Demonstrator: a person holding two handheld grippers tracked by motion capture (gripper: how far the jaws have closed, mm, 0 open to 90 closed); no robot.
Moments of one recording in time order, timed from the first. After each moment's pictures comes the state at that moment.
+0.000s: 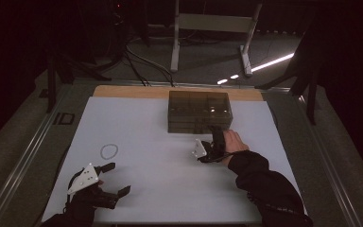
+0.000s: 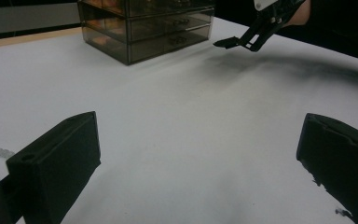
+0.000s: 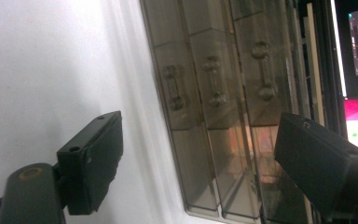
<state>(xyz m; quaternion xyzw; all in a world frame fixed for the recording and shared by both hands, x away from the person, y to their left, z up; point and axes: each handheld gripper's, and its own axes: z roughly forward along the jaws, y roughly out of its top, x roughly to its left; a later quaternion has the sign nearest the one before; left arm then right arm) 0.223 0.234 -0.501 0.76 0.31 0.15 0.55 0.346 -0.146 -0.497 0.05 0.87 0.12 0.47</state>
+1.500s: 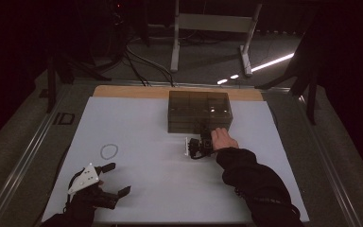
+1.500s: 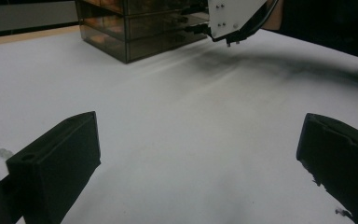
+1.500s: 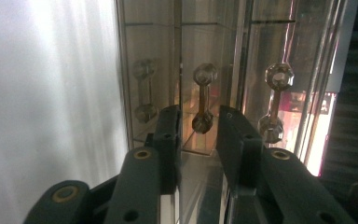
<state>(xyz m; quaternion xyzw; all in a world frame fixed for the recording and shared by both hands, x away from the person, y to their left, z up) 0.224 0.234 -0.503 0.77 0.30 0.15 0.55 0.372 -0.114 -0.526 0.01 0.83 -0.01 0.56</state>
